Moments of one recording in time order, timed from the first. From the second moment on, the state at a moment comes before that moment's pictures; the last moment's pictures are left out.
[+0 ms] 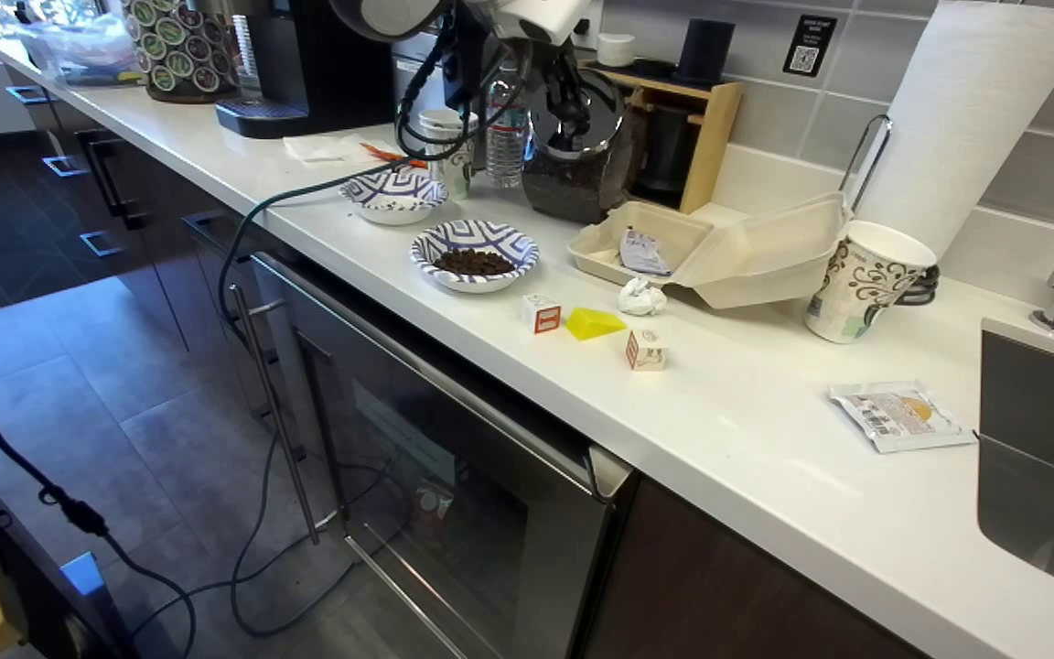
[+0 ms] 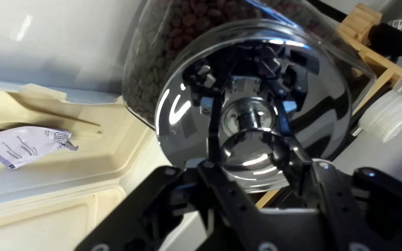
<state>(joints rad) 2.04 -0.68 -2.31 -1.78 0.13 3.08 0.15</state>
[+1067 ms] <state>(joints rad) 2.06 -0.66 -2.33 -1.79 0.13 3.05 0.24</state>
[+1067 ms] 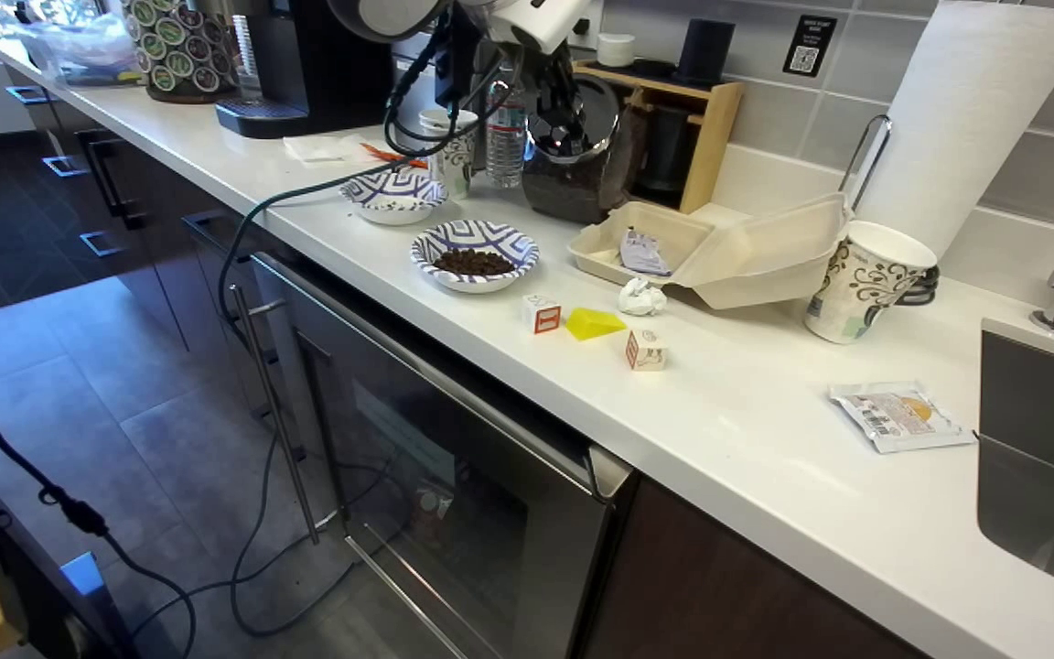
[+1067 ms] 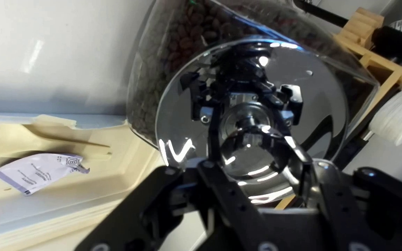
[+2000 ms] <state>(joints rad) 2.05 -0.56 -2.31 -1.92 0.18 3.06 0.44</state>
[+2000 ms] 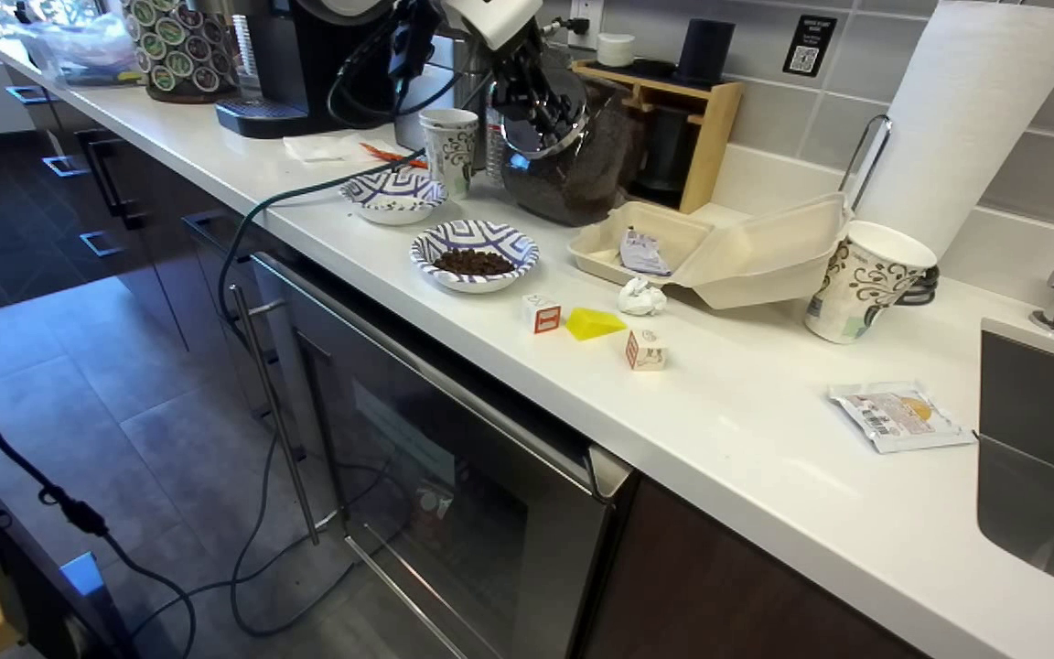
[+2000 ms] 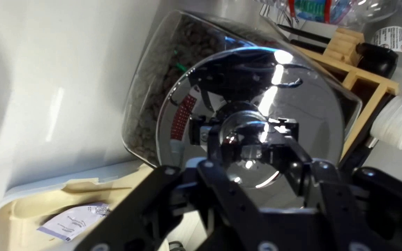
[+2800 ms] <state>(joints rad) 1.82 -0.37 -2.14 -2.04 0.18 2.96 0.40</state>
